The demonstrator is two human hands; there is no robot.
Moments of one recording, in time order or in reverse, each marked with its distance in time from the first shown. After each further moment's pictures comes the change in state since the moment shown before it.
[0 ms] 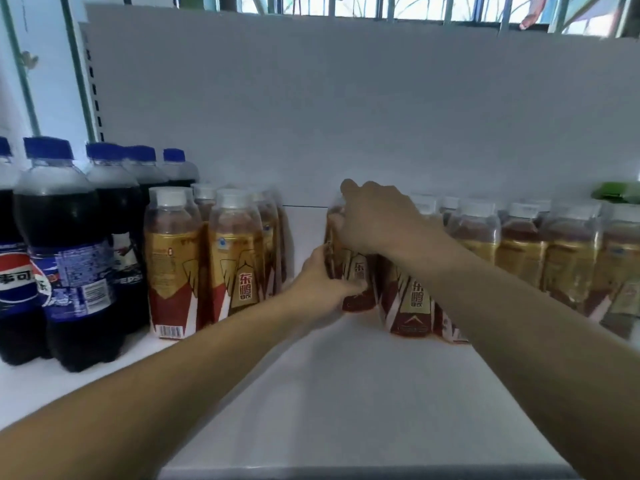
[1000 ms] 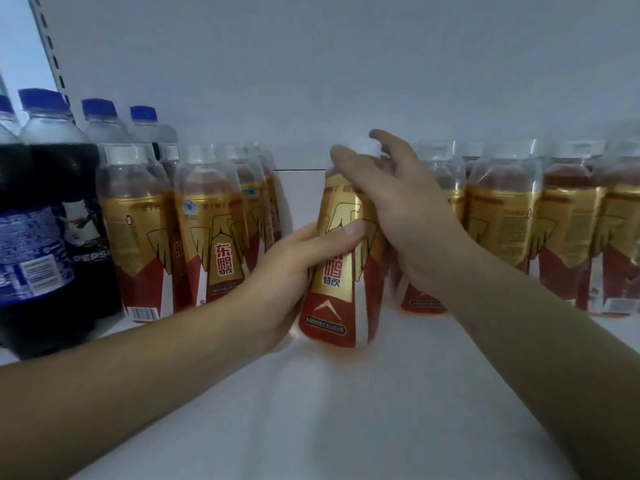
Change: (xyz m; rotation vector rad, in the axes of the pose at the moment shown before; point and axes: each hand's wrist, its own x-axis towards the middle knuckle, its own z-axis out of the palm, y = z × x) left_hand -0.034 -0.005 -0.007 -0.355 -0.128 0.008; right_hand -0.043 0.008 0.039 1.461 0.131 0.229
